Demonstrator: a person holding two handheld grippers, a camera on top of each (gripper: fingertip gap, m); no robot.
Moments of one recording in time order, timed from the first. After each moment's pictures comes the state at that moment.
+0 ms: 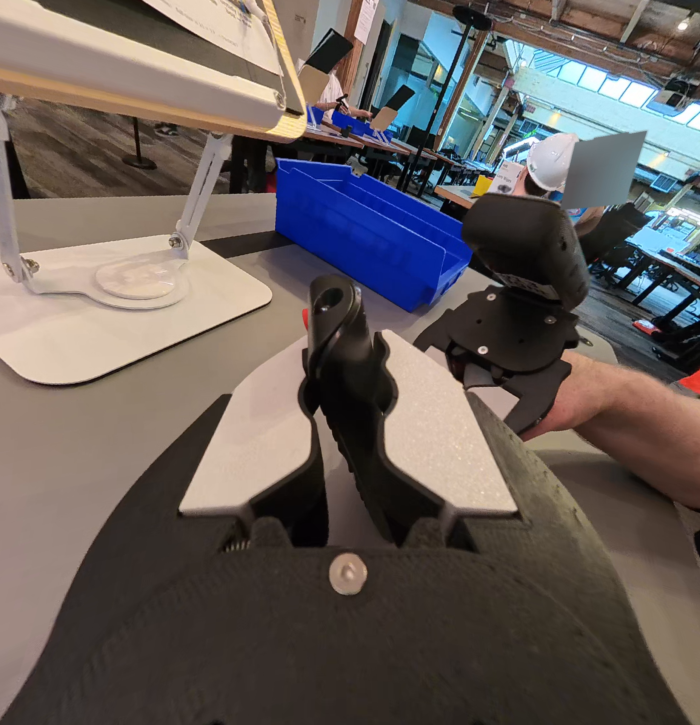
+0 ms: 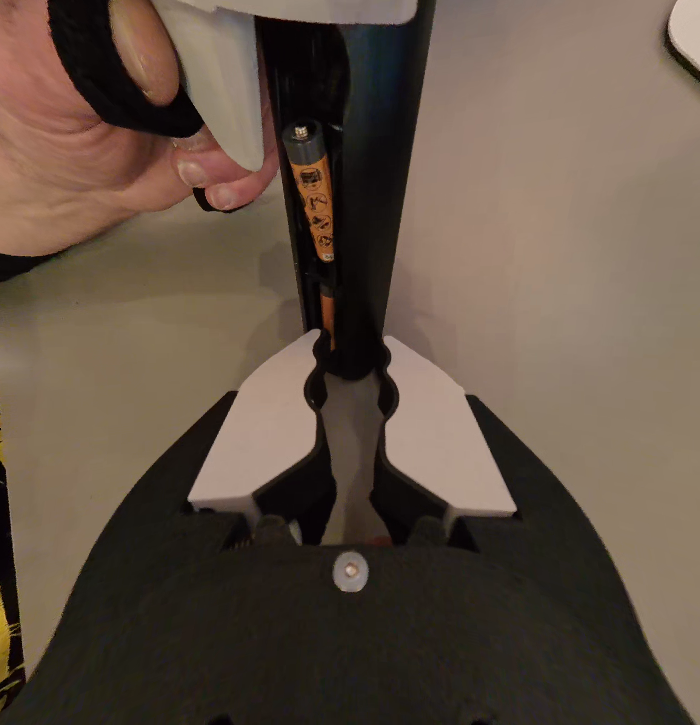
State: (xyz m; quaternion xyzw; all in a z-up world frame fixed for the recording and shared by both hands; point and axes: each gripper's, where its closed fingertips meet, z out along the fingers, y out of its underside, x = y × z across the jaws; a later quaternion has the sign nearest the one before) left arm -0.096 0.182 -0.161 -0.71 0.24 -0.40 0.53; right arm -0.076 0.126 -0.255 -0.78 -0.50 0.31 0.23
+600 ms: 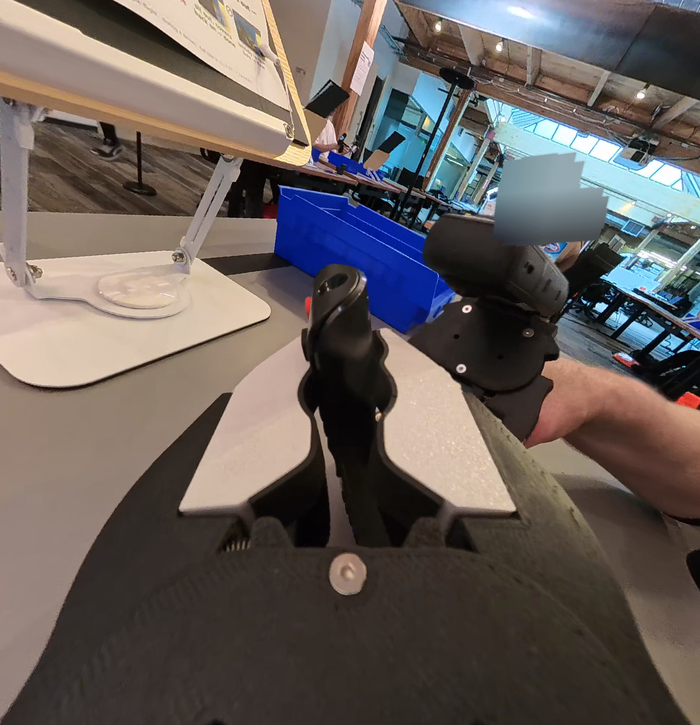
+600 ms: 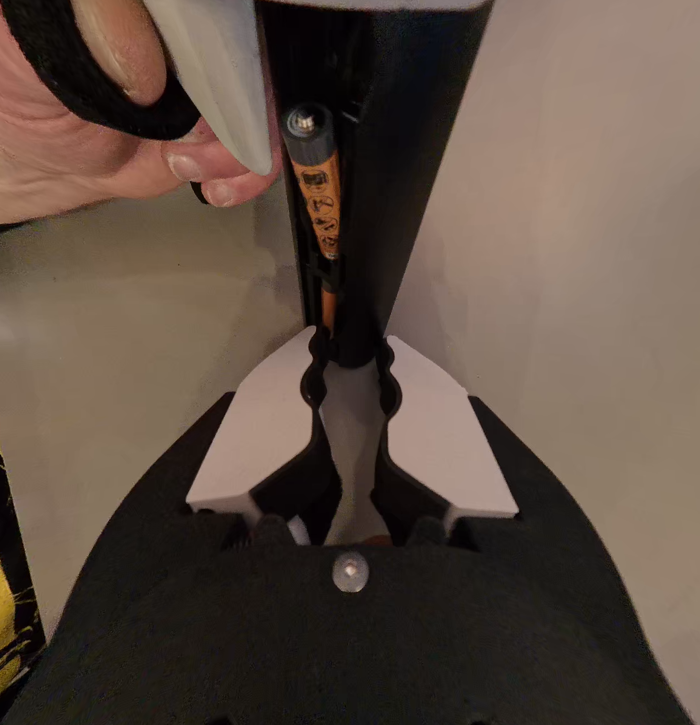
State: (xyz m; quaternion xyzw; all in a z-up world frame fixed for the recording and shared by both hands) left arm -0.101 0.183 -0.158 -0.69 0.21 -0.43 0.55; right arm -0.085 0.125 -0.265 -0.78 -0.55 0.26 0.16
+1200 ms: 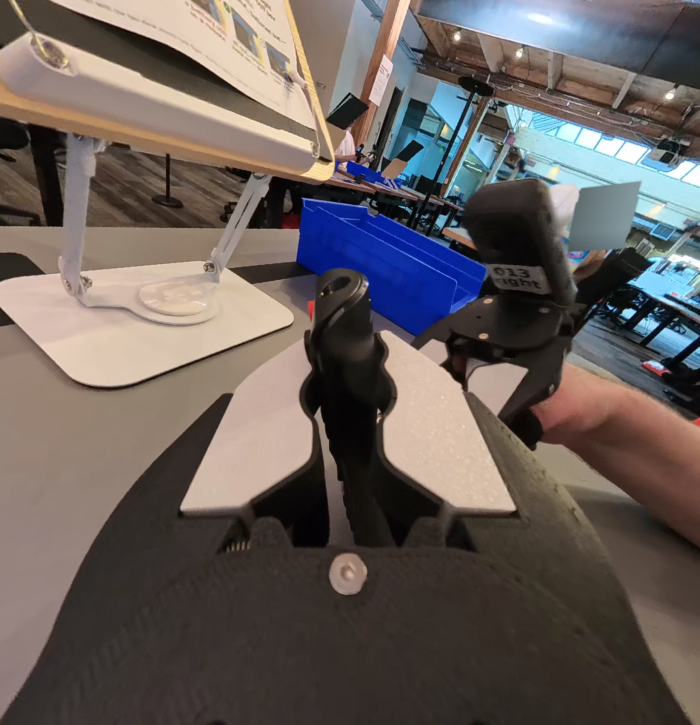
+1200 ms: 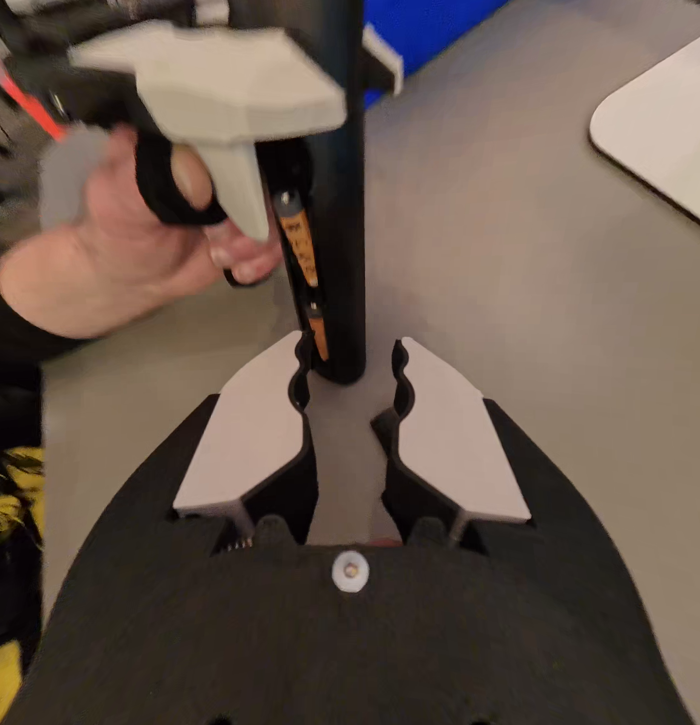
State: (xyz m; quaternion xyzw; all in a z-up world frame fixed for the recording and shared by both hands) left arm -0.115 0.189 -0.154 -0.69 0.20 -0.41 0.56; right arm -0.097 0.146 -0.226 -0.77 -0.44 0.38 0.26
